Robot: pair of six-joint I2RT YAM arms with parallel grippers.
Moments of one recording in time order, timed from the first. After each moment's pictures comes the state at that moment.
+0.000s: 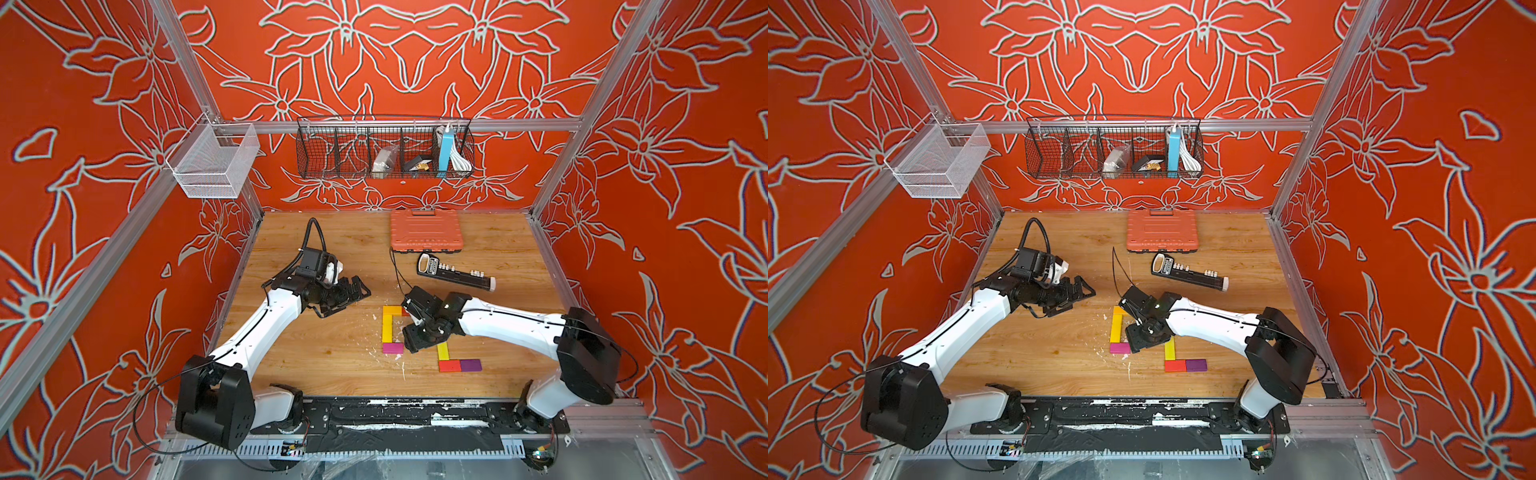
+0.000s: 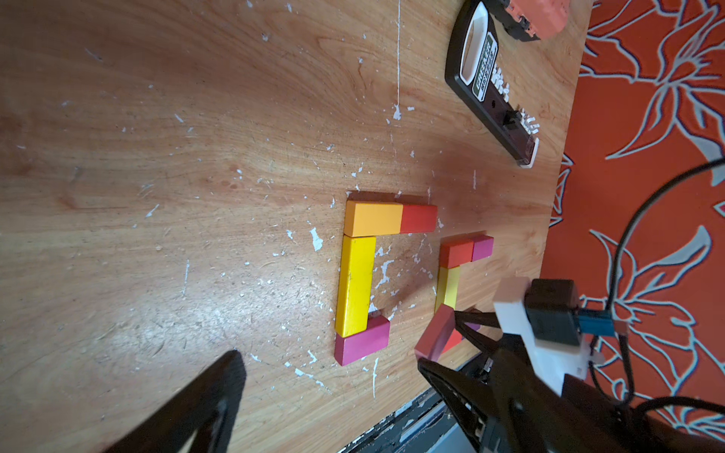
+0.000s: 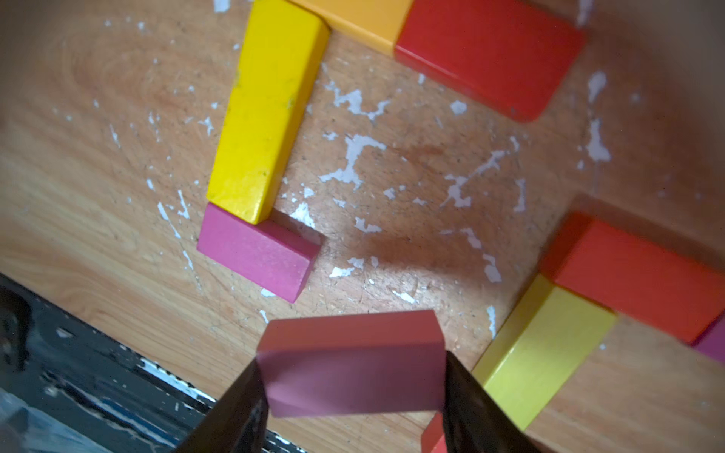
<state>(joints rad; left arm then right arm) -0.20 1.28 0.93 -0.69 0.52 -0.59 1.00 1.57 1.01 -0.73 -0.07 0.66</state>
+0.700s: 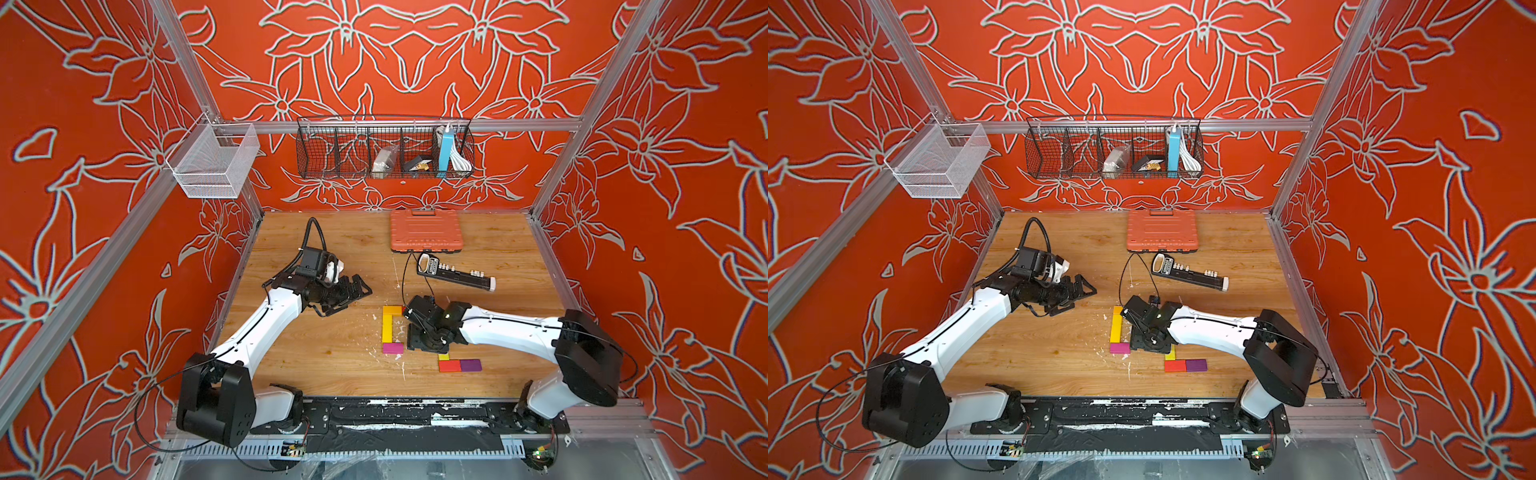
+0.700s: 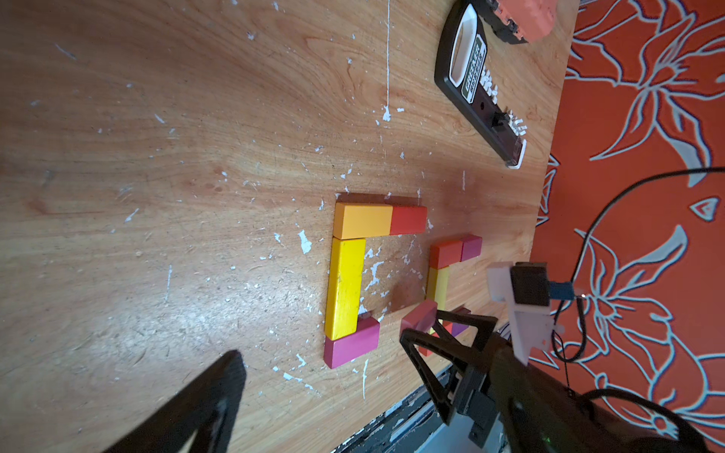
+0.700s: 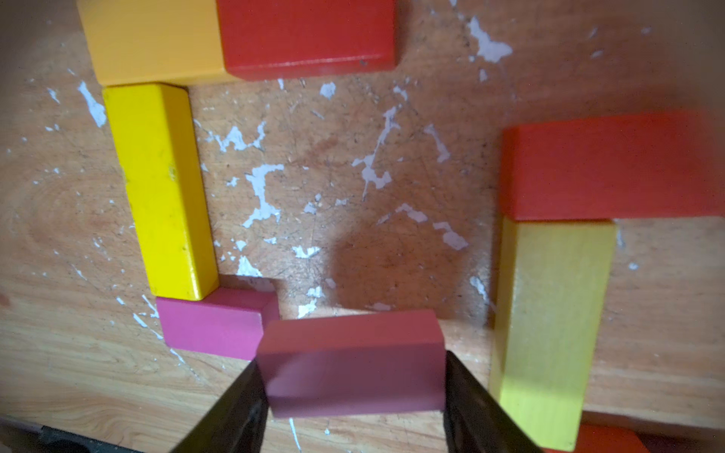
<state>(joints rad) -0.19 1.28 0.93 -0.67 0.56 -0.60 1.03 1.58 0.95 -0.66 0.04 1.05</state>
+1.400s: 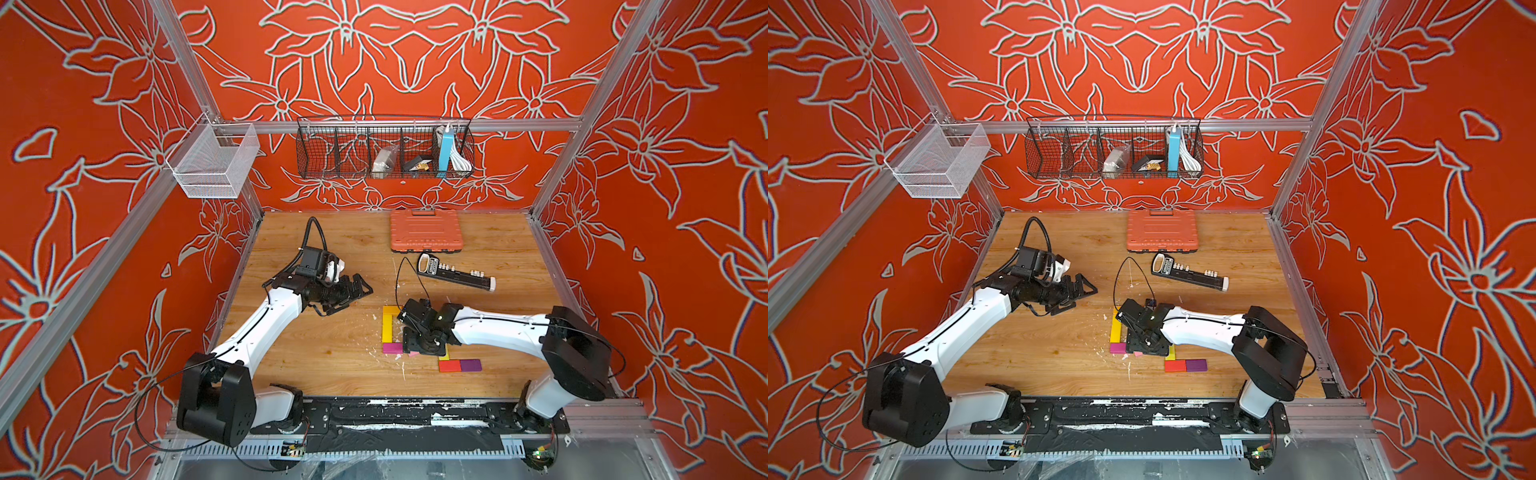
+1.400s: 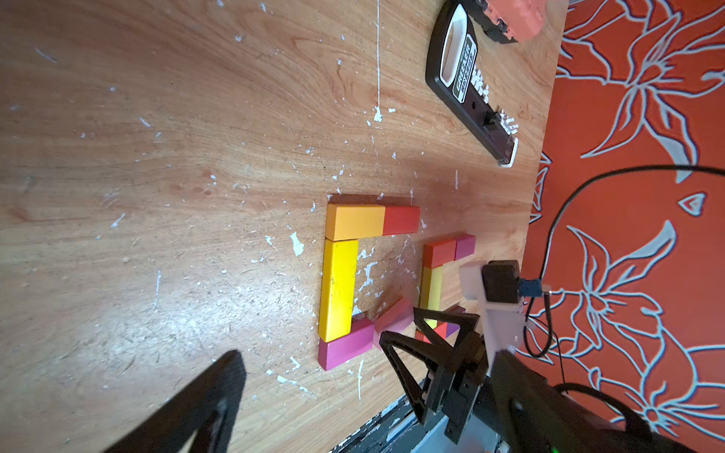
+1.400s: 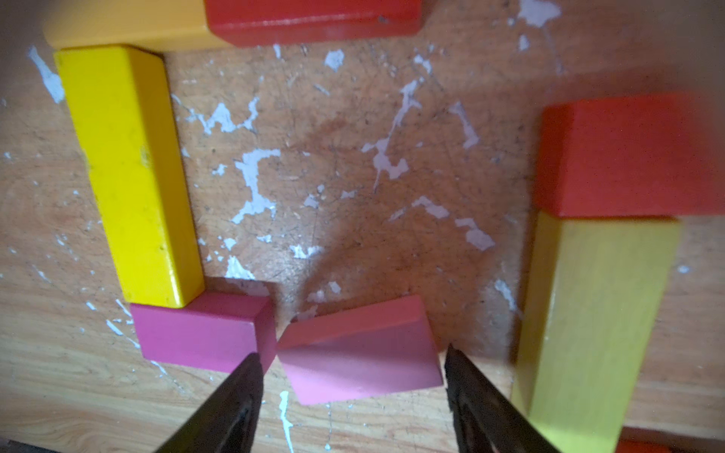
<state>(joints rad) -0.19 1.29 0.93 -0.65 0.57 -0.60 1.05 1.63 0.97 -0.66 0.04 1.05</state>
